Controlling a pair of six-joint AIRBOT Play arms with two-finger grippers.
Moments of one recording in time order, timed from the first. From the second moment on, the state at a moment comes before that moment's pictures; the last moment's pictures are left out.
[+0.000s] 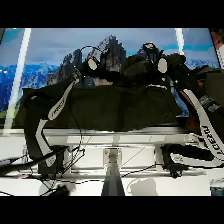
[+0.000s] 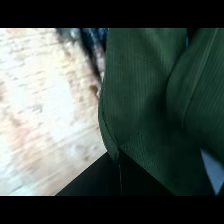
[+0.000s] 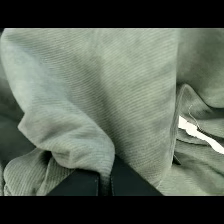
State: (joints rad) left arm -0.45 -1.98 1.58 0.88 -0.79 -1.26; right arm 0.33 -1.40 1.23 -1.55 1.07 1.65
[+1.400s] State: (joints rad) left arm 0.19 -1.37 1.58 1.70 -1.25 -1.29; right arm -0.20 -1.43 1.23 -1.40 1.05 1.52
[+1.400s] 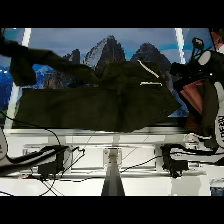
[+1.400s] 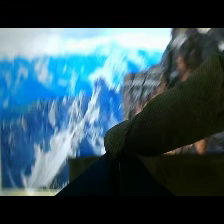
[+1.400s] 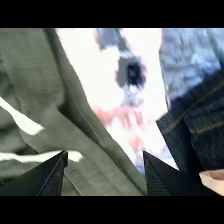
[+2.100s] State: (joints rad) left arm 0.41 -1.46 1.58 1.73 -1.26 -1.46; right arm -0.34 -1.69 1.24 -1.01 1.16 1.05
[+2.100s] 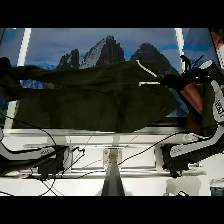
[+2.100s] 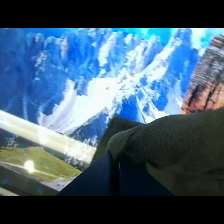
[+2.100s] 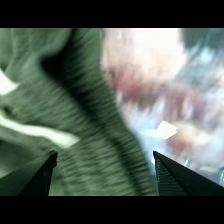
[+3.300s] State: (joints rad) left arm 0.26 -1.59 1.58 1.65 -1.17 -1.46; right arm -0.30 -1.85 1.33 -0.85 1.37 0.86
